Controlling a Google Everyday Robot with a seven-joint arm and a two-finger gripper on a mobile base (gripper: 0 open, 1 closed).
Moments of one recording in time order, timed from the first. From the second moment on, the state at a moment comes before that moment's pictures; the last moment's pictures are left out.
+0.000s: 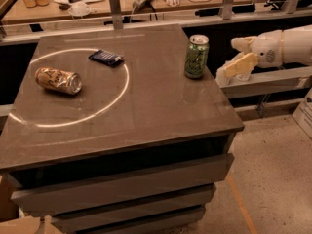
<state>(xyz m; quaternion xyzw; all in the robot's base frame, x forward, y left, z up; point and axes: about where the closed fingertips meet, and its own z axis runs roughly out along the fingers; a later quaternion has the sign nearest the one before) 0.665 -0.207 0.902 -0.43 0.73 0.28 0.46</state>
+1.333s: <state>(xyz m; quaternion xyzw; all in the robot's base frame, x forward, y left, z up) 0.695 -0.096 0.876 -0.53 0.60 0.40 0.46</state>
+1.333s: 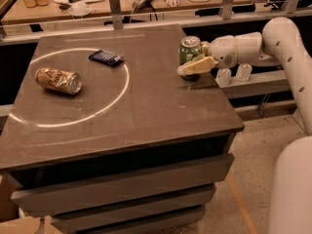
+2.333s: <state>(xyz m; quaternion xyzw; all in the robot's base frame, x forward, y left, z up) 0.679 -0.056 0.979 -0.52 0.49 0.47 0.52</state>
